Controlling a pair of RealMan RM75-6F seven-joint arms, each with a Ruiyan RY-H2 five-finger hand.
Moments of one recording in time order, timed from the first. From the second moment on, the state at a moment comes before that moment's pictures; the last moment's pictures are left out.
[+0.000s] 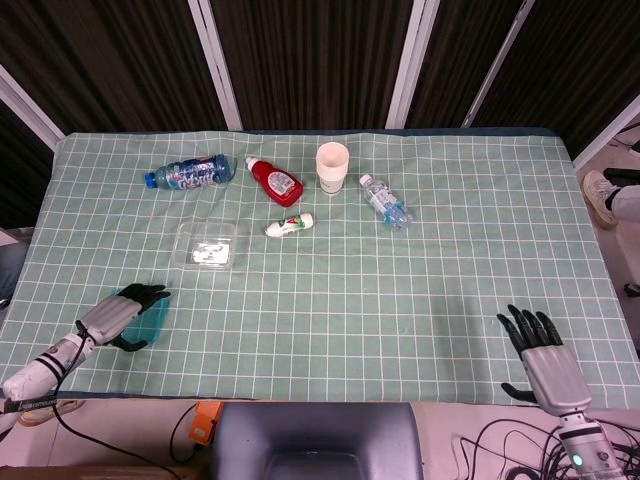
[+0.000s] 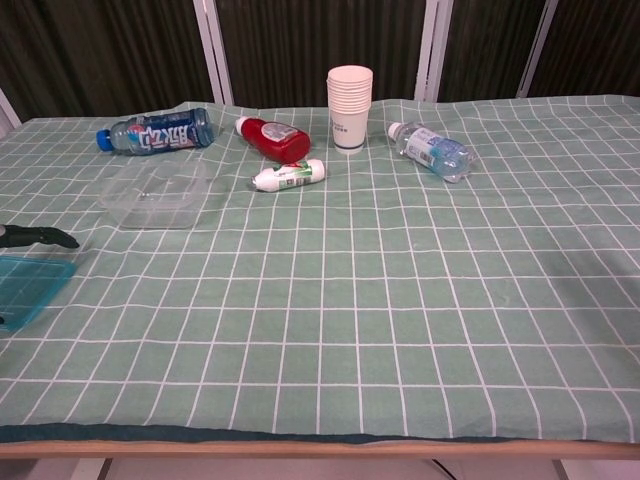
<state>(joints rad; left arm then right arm) -0.62 -1.36 0.21 -0.88 1.76 0.95 -0.70 0.08 -1.16 -0.04 -1.65 -1.55 1.36 -0.26</state>
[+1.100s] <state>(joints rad) -0.64 -1.40 0.26 -0.81 1.72 0.83 -0.73 0.09 -1.16 -0.04 -1.65 -1.54 1.36 -0.27</state>
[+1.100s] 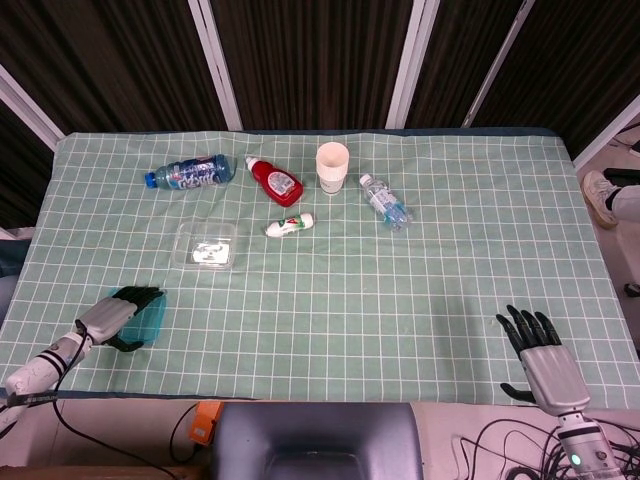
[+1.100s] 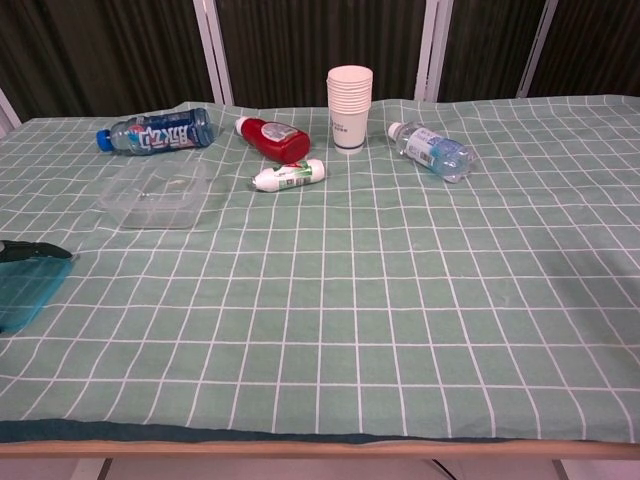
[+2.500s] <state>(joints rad) -0.90 -1.10 -0.02 -1.35 1.29 0.57 -0.25 0.11 -1.15 -0.03 -1.65 -1.50 1.32 -0.24</state>
